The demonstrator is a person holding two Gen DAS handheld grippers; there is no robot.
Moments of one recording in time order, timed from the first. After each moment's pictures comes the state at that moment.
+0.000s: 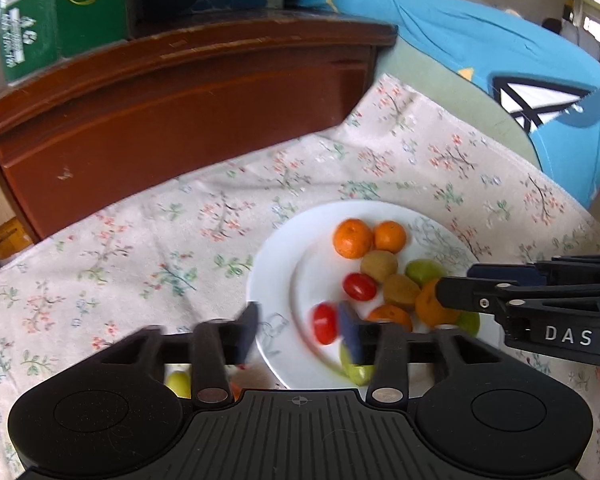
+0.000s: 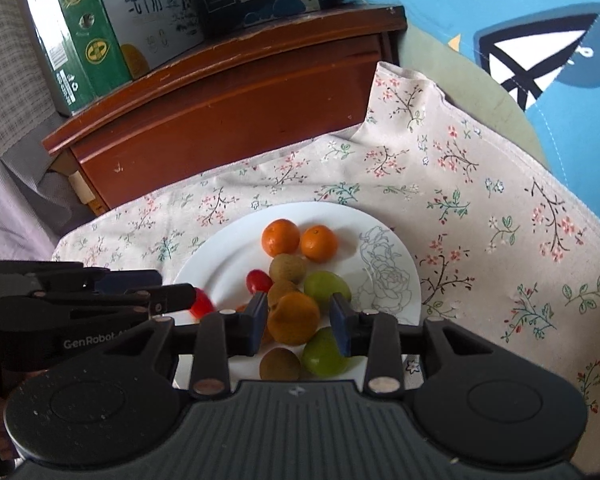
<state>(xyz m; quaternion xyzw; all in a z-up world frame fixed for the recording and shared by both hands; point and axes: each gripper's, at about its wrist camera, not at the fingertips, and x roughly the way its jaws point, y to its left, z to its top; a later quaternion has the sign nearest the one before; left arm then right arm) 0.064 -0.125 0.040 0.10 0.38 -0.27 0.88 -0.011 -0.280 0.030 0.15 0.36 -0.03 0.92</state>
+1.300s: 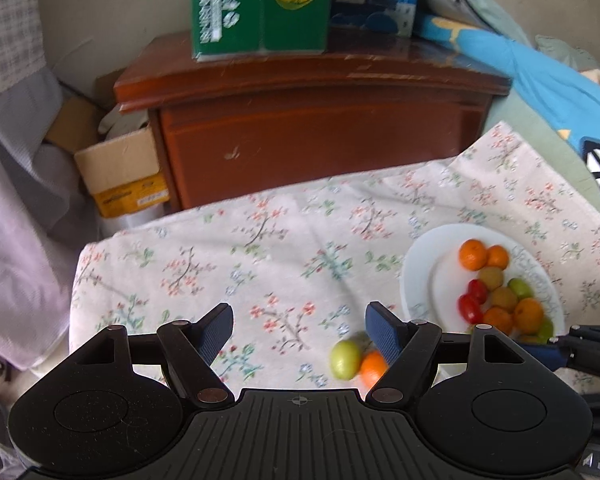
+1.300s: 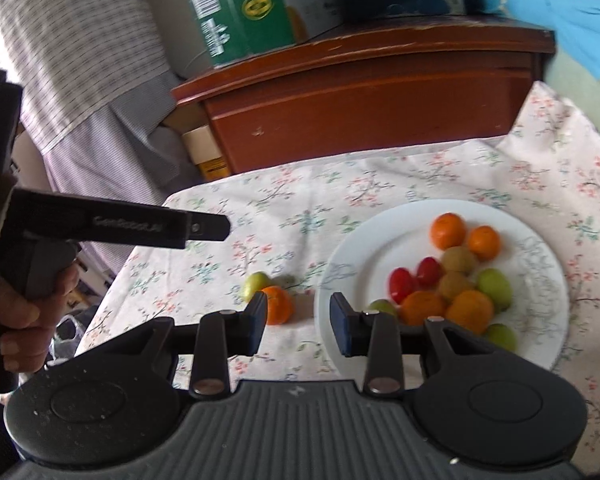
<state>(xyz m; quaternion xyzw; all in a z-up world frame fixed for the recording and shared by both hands) 0.076 -0.028 0.064 0.06 0.39 -0.16 0.90 -0.007 -0.195 0.035 0.11 0.35 0.12 0.92</state>
